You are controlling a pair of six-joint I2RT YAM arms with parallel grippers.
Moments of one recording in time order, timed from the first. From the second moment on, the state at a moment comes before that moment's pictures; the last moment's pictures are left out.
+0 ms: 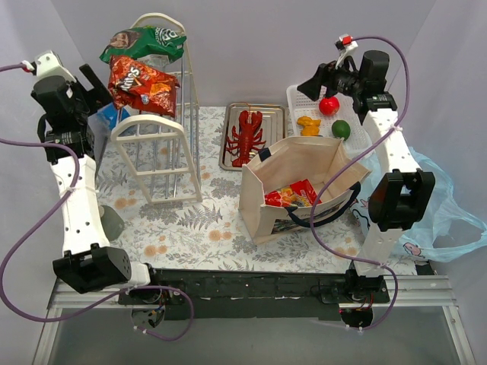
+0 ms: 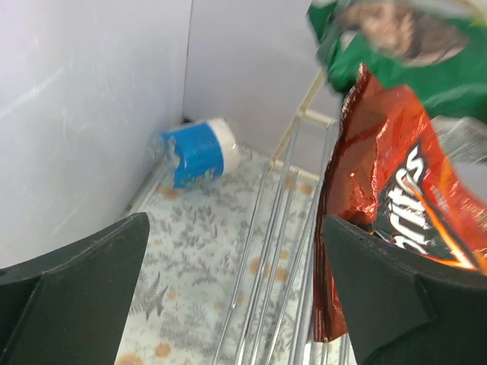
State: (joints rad) left arm 0.28 1.35 1.64 -0.43 -0.06 -0.25; right arm 0.06 1.87 1.87 -0.17 -0.77 0.08
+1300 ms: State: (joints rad) left arm 0.07 1.53 1.89 -0.49 0.13 -0.05; right arm 0.05 1.70 1.66 -0.20 -0.80 0.07
